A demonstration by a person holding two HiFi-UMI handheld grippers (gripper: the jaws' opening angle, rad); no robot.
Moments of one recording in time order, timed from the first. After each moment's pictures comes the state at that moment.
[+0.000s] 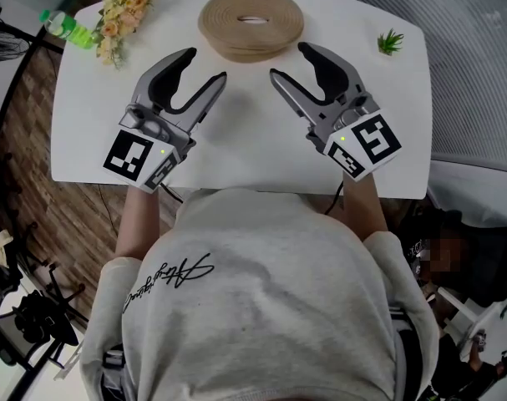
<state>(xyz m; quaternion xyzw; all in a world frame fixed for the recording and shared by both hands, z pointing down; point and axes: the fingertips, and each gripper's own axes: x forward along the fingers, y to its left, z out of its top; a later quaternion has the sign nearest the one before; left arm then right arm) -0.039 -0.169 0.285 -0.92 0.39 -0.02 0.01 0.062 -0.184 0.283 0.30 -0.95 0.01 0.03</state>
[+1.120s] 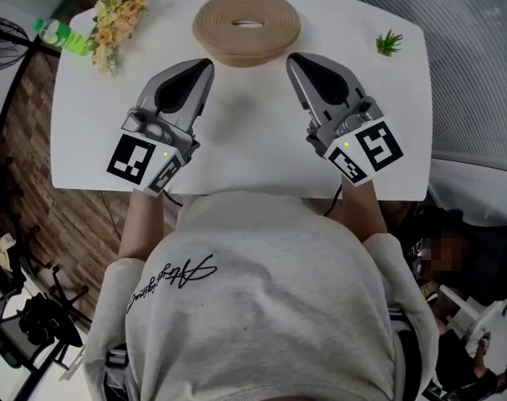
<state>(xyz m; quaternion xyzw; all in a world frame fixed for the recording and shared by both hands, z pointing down) -0.031 -0.184 0.284 -0.92 0.40 -0.01 0.00 0.075 -0.195 0.275 0.32 -0.95 0.01 -0.01</state>
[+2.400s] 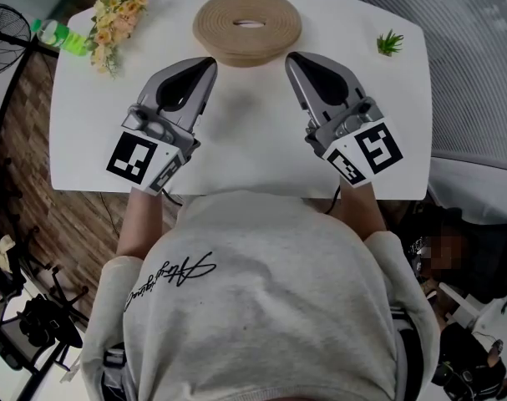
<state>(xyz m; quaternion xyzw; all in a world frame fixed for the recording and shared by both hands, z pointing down) -0.029 -0.187 0.283 -0.92 0.39 -0.02 0.01 0.070 -0.195 0.272 0.33 -0.94 0.01 -0.01</state>
